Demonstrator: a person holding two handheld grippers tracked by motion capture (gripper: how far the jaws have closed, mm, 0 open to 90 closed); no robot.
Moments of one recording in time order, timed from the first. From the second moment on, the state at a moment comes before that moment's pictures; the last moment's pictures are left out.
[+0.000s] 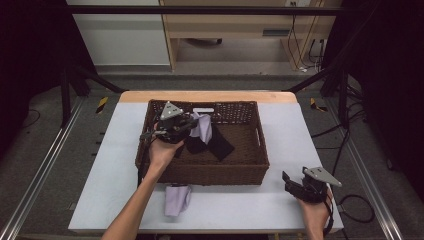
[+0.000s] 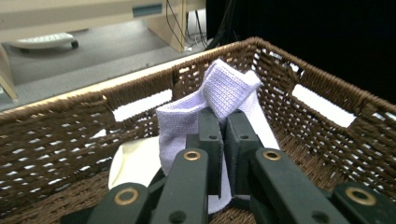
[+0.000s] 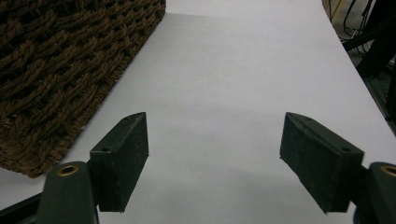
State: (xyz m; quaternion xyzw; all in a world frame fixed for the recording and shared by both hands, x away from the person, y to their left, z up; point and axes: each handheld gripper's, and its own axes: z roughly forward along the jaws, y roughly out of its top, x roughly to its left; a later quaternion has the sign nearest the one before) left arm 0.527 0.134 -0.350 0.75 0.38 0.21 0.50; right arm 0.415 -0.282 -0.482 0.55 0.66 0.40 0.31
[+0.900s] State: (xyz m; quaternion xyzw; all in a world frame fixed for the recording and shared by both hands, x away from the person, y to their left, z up) left arm 0.439 0.192 -0.298 0.72 0.33 0.21 0.57; right arm 0.412 -0.280 -0.480 0.55 0.66 0.40 0.32
